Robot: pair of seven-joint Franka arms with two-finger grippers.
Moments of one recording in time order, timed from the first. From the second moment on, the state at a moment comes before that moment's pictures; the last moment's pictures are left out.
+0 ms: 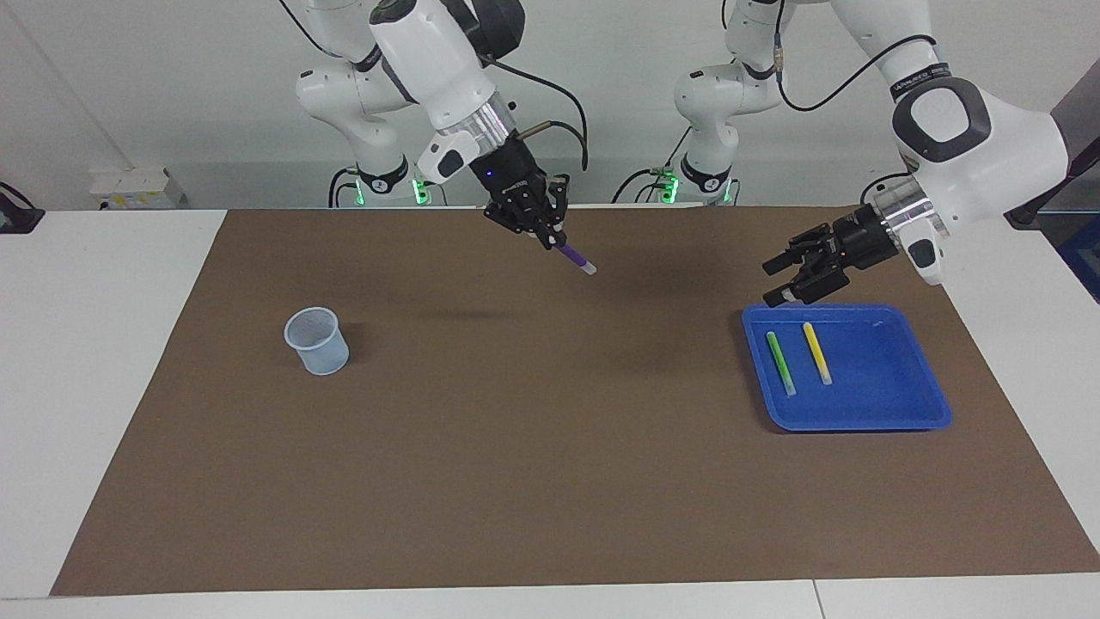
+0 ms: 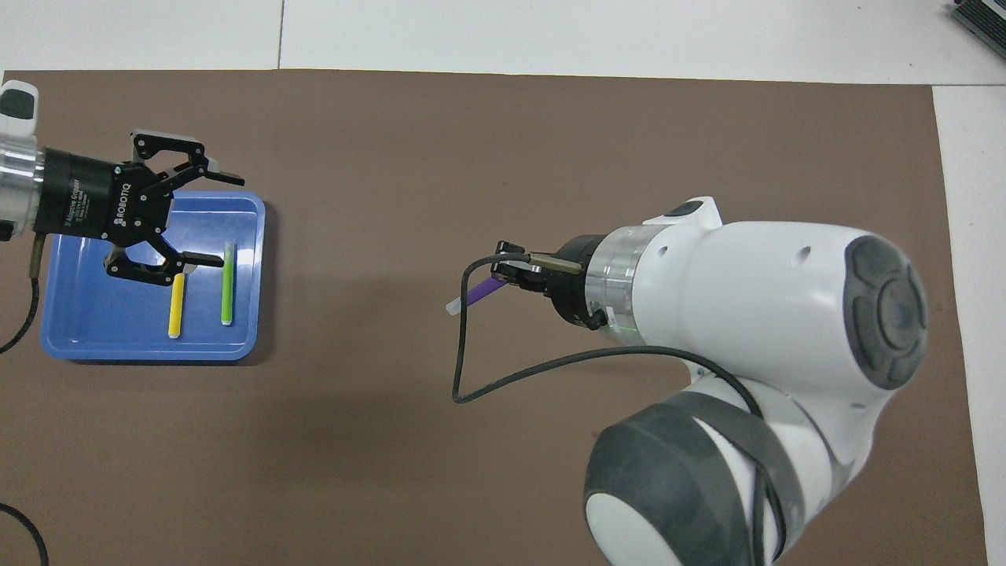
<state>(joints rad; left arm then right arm) 0.11 0.10 -0.09 -1.72 -0.81 1.70 -0.87 0.26 -0.02 0.28 -1.85 0.42 2.28 0.66</state>
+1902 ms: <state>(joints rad) -0.27 -0.17 -0.09 -2.09 -0.93 2.23 -1.30 0.43 -0.04 0.28 -2.02 0.46 2.80 1.08</state>
